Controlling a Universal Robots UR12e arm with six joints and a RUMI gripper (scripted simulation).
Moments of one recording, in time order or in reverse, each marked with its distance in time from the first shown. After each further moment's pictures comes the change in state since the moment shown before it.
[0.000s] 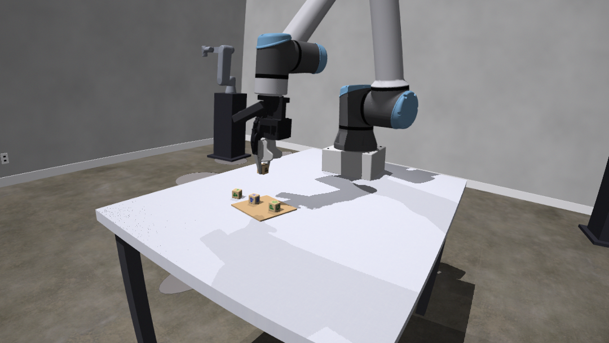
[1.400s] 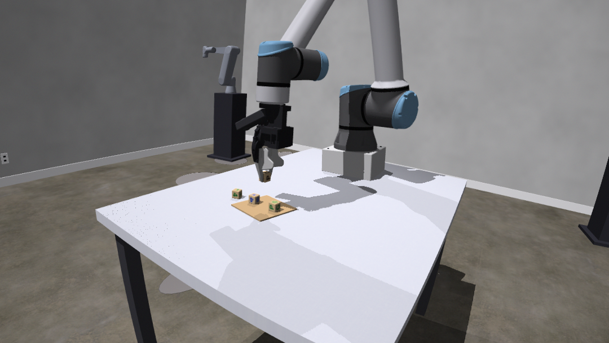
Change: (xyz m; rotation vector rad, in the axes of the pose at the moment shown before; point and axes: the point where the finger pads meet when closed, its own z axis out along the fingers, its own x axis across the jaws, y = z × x) arm -0.002 0.009 0.021 0.002 0.002 0.090
